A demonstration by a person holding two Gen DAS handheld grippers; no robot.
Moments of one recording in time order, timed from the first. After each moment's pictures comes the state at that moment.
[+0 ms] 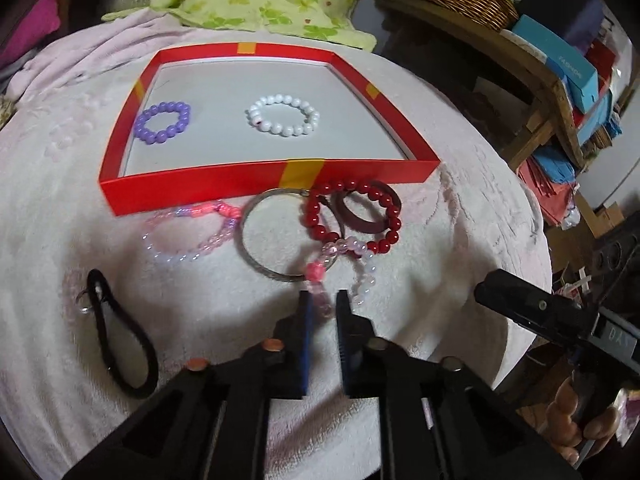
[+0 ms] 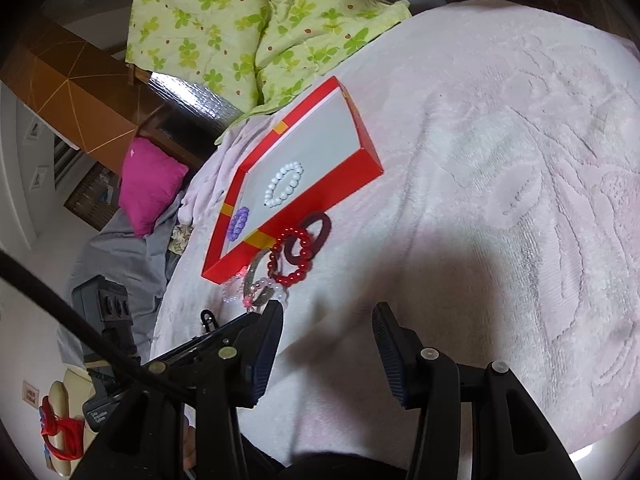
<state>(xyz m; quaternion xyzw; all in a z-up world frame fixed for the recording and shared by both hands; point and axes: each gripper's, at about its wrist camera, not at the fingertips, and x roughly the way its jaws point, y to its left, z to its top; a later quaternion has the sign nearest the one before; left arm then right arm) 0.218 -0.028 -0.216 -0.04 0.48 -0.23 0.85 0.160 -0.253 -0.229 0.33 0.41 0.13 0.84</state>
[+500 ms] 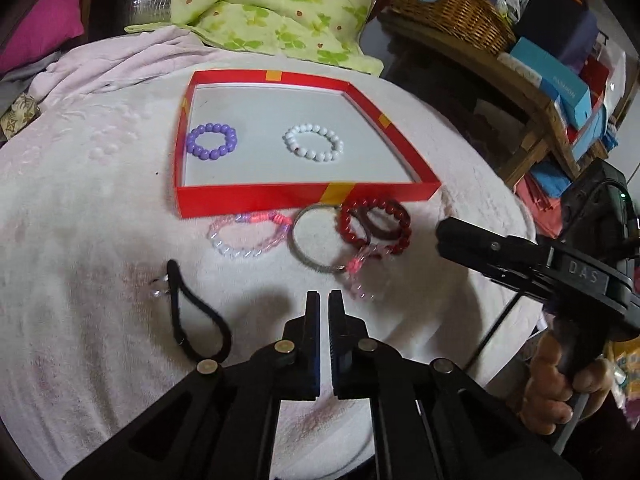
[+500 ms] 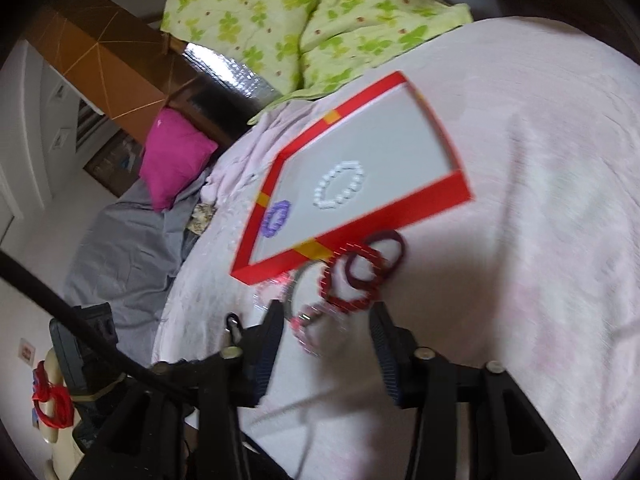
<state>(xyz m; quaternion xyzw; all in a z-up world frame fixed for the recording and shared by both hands) 0.200 0.015 -0.191 -0.06 0.45 -0.23 0.86 0.201 -0.208 -0.207 0.29 0.41 0.19 0.85</state>
